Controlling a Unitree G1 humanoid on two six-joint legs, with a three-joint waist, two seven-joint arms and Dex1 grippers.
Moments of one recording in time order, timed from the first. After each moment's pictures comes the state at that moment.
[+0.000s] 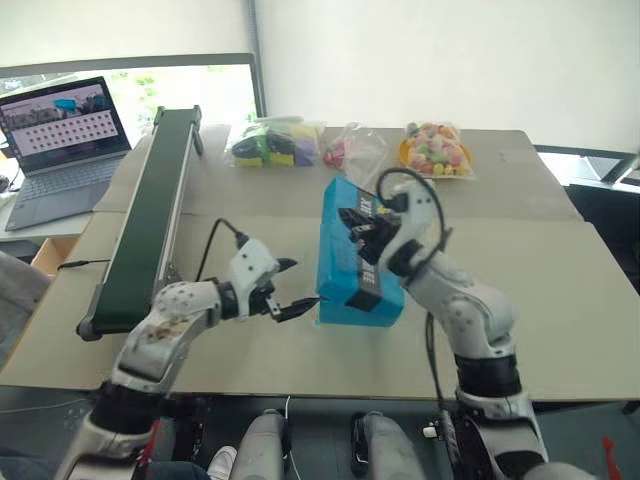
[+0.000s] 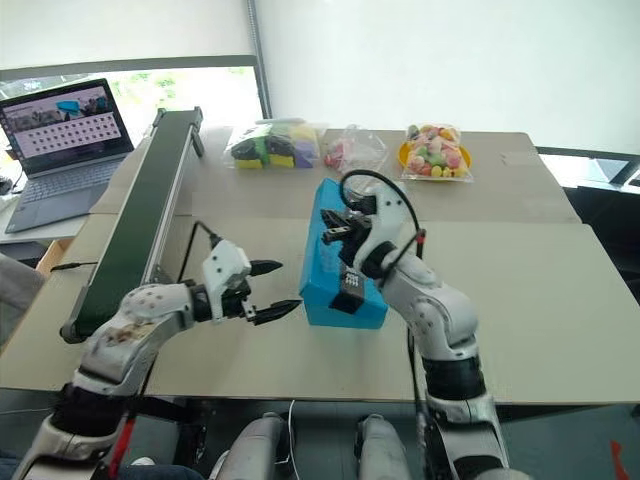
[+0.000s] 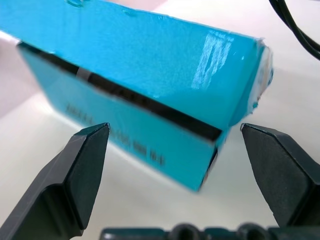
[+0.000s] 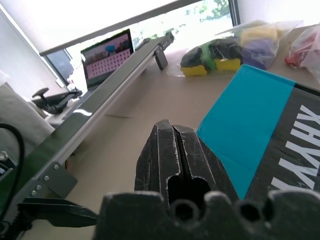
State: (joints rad) left arm -0.27 0.59 -0.09 -0.32 -0.33 0.55 -0.80; right arm -0.60 -0.18 0.03 -0.13 0.64 0.72 0.17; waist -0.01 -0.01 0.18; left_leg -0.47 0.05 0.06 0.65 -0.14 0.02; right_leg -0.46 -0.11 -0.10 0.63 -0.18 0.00
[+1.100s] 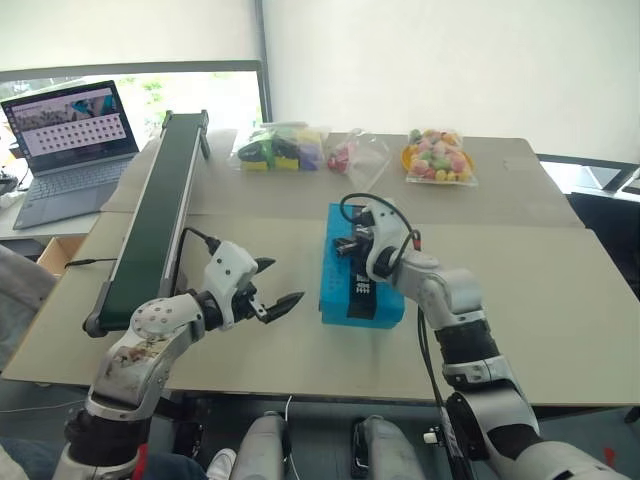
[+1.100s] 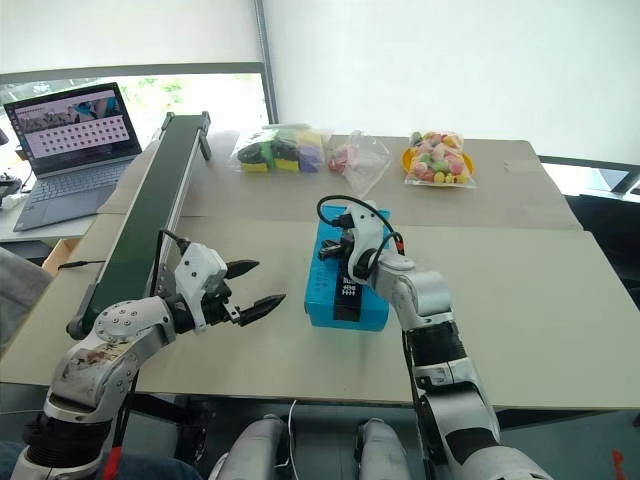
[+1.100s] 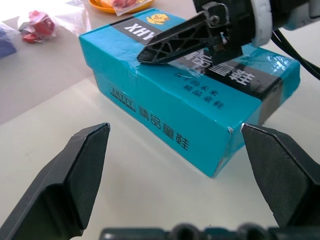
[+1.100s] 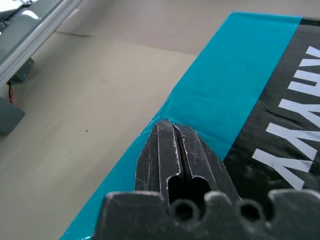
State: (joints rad) left arm -0.21 0.52 0.03 -0.44 -0.40 0.63 -0.62; right arm -0.67 -0.15 -0.04 0.06 0.49 0.81 0.29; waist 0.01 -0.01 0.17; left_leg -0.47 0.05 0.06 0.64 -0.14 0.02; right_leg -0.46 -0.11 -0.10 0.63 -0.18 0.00
